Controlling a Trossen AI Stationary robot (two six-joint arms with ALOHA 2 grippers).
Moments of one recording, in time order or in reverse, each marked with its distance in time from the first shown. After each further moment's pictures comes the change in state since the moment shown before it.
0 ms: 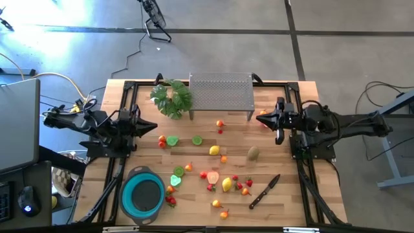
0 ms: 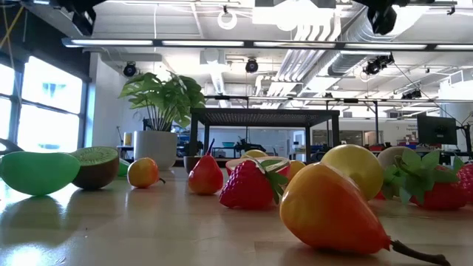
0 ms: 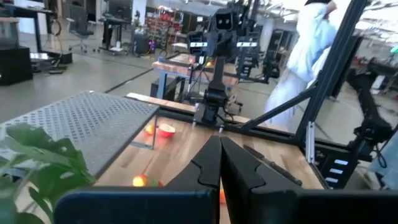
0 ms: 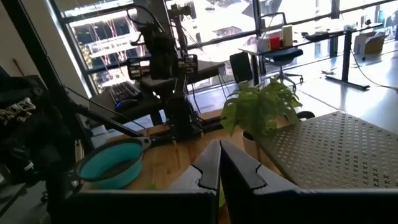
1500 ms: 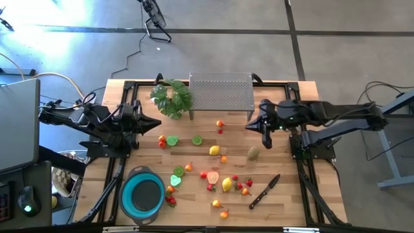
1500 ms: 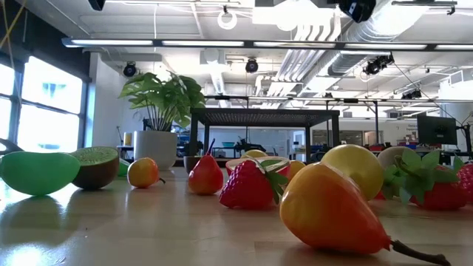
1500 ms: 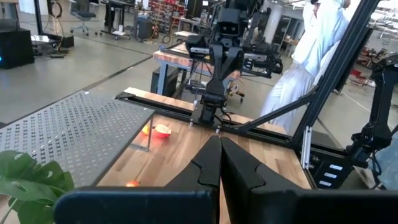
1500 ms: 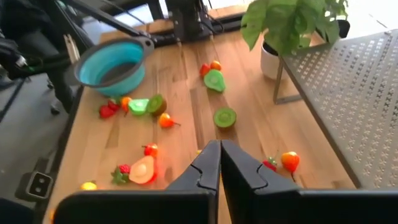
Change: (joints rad) left arm 0.000 0.217 0.234 -0.076 -0.009 -0.064; right arm 0.000 0.399 0.435 -0.526 -0.137 0.013
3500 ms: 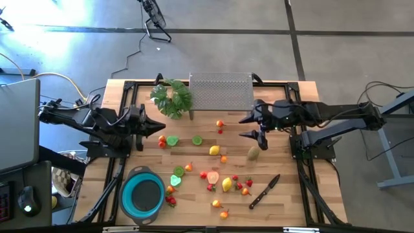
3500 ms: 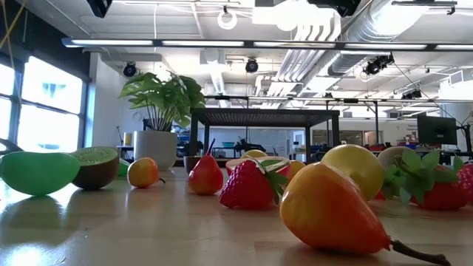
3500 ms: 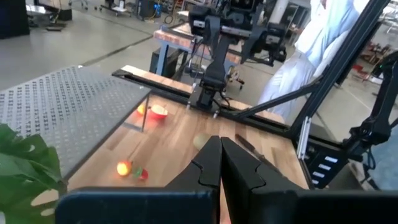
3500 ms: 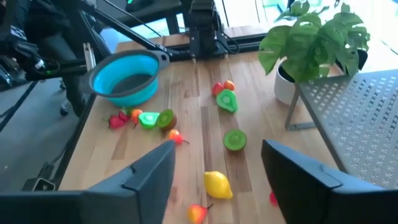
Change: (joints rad) left arm 0.000 0.060 -0.001 -0.023 0.010 -0.097; right arm 0.000 0.046 0.017 0.109 -0.044 -0.077
